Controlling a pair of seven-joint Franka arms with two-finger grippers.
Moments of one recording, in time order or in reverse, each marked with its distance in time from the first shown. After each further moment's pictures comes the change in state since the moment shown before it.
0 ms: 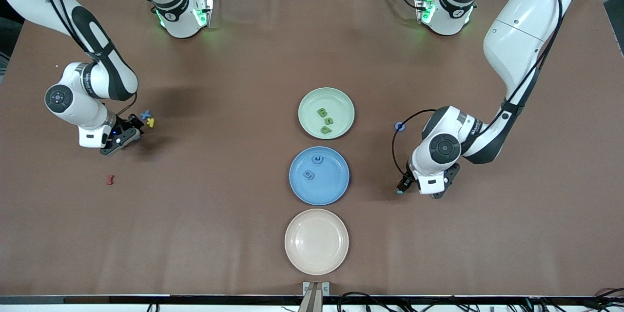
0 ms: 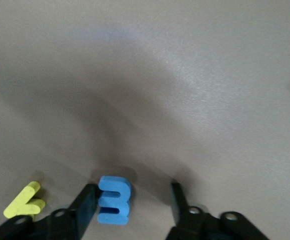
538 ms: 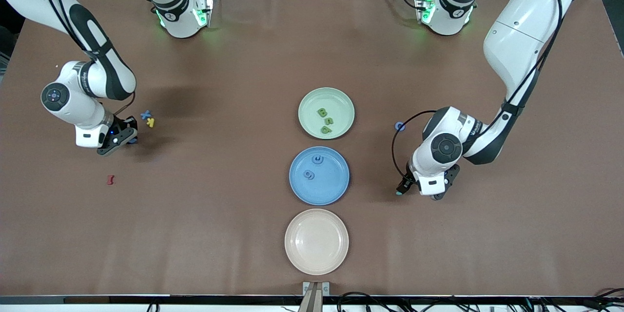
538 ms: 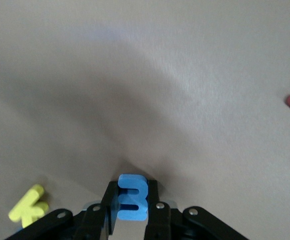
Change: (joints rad) left arm 0.002 0.007 0.002 0.000 0.000 0.037 0.000; right arm -0.006 -0.013 0.008 -0.001 0.016 0.000 -0.010
